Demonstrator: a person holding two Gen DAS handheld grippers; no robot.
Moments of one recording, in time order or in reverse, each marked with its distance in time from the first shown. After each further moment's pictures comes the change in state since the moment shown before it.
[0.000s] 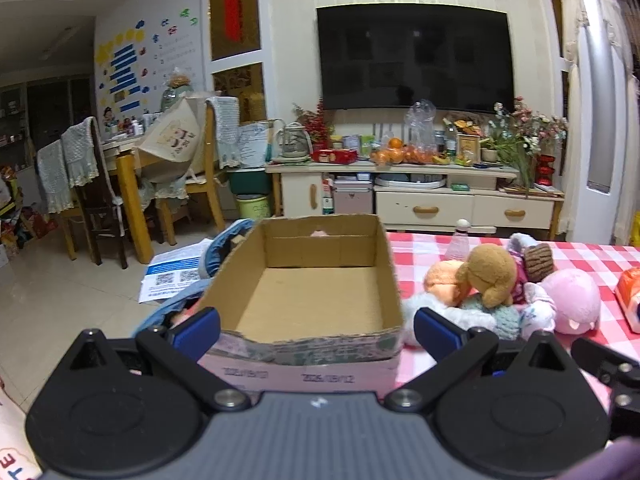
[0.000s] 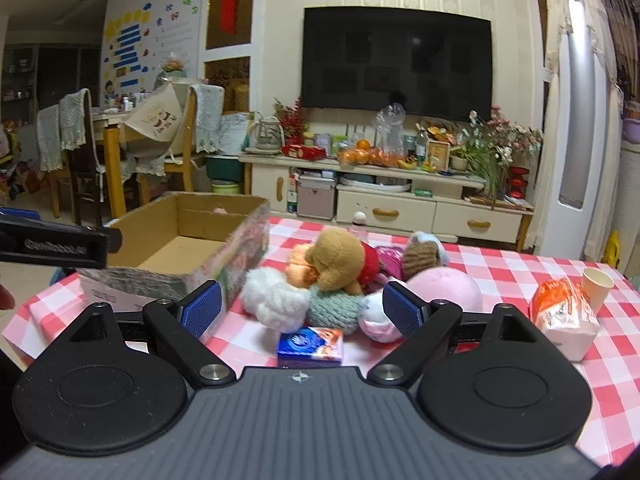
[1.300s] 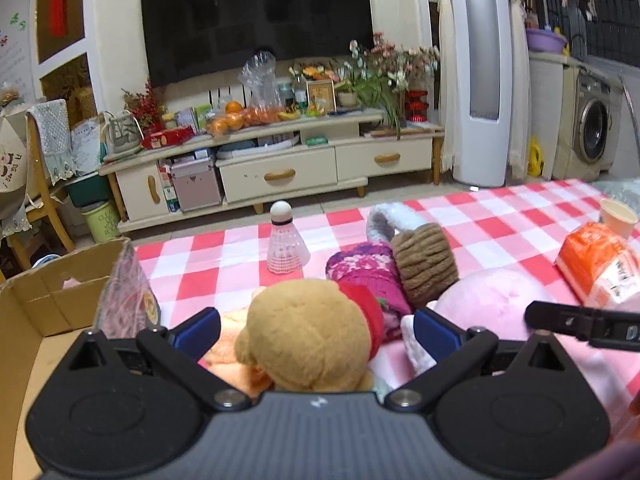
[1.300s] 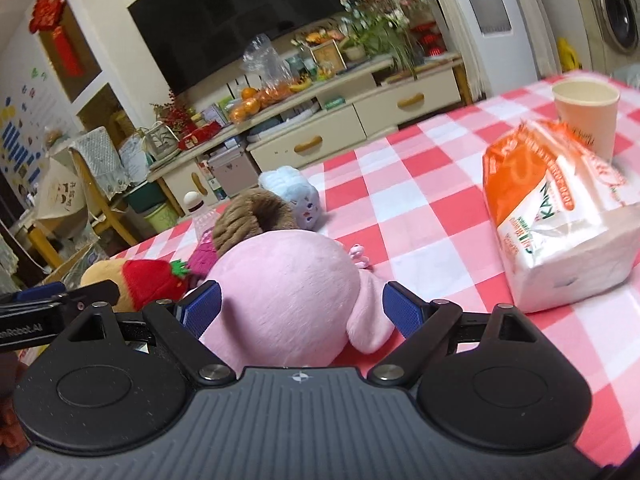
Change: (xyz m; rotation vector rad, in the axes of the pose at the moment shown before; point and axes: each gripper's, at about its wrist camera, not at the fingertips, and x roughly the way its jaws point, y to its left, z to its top) left arm 0.157 -0.171 0.033 0.225 0.094 -0.384; right arm 0.087 -0.136 -0.037 0.577 0.141 -0.051
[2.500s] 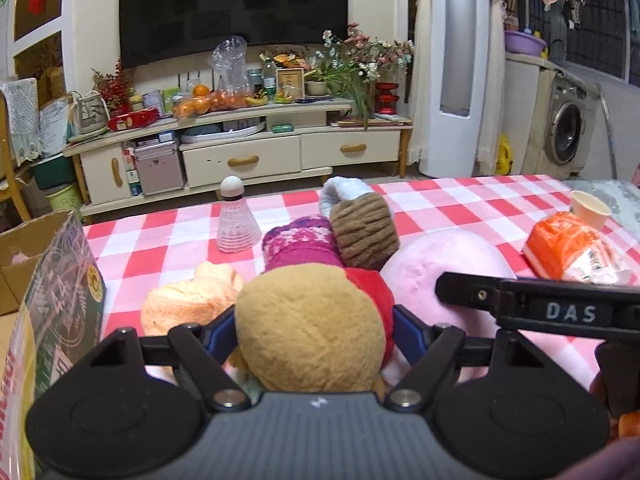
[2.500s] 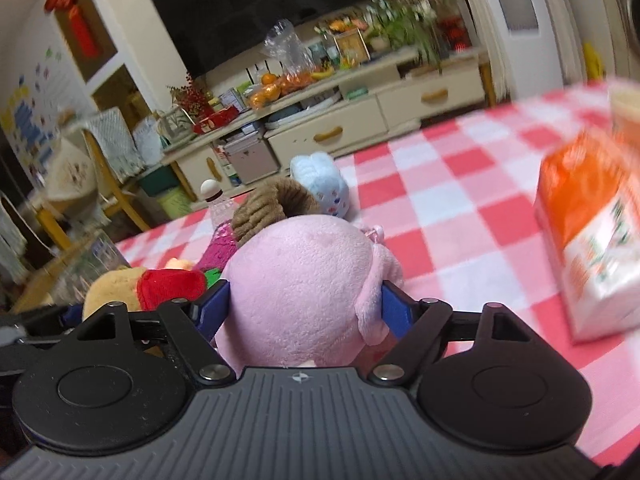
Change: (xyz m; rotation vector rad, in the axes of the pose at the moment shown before) left arm 0.021 -0.016 -0.011 -0.022 0.043 -0.107; right arm 0.010 0.048 0.013 -0.083 0.018 0.015
